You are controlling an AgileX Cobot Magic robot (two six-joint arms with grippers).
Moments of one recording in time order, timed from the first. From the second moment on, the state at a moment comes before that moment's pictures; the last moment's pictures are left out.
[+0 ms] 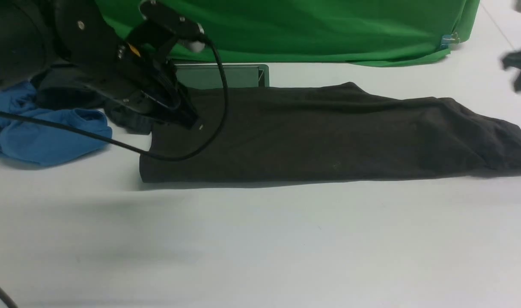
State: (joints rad) right arm -0.27 2.00 -1.67 0.14 0.96 -0.22; left arm -0.25 1.62 -1.28 -0.21 0.70 0.59
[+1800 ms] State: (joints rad) right arm -0.42 1.90 -1.60 0.08 0.99 -0.20; left arm -0.11 1.61 -1.31 -0.21 0.73 0.65
